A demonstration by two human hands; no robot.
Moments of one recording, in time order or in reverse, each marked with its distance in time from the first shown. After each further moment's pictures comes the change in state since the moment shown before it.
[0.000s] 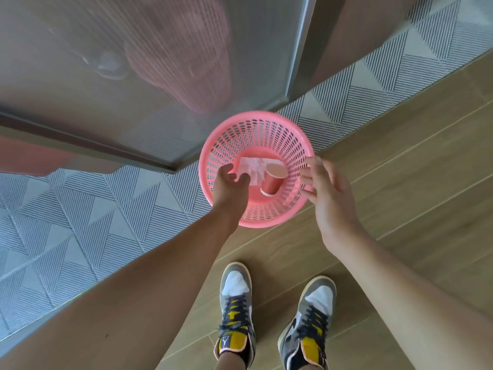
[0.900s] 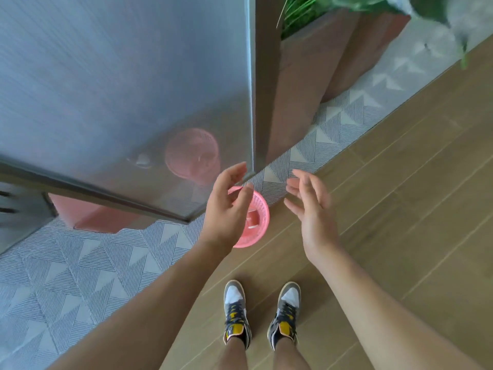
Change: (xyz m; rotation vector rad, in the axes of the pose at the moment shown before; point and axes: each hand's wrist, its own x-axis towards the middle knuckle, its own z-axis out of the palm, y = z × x) left_hand -0.334 0.243 -0.134 -0.106 -0.164 0.709; right_hand -0.213 -0.310 -0.064 0.219 0.100 -0.219
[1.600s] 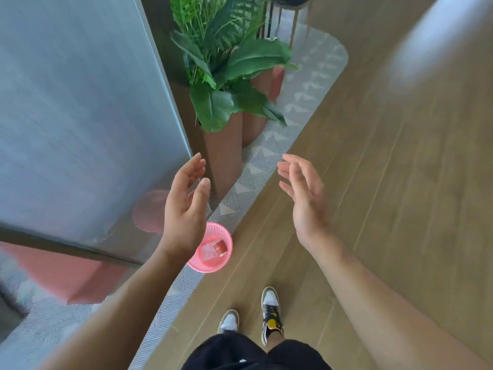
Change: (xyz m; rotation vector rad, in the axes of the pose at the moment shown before) left_hand -0.118 0.249 -0.054 -0.119 -0.188 0.366; right_hand -0.184 -0.244 -0.058 0.005 0.266 -0.366
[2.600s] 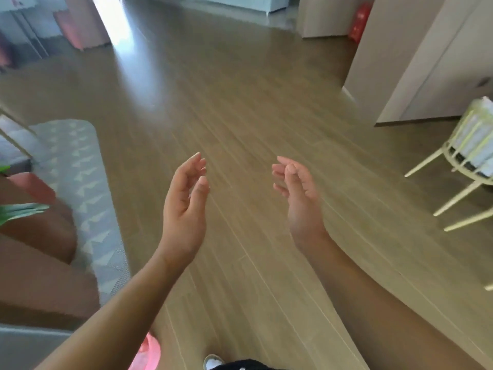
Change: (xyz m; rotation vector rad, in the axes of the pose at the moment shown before) left_hand -0.255 0.149 0.181 -0.284 -1.057 0.275; right_hand -0.378 -0.083 -0.204 0.038 1.138 -0.248
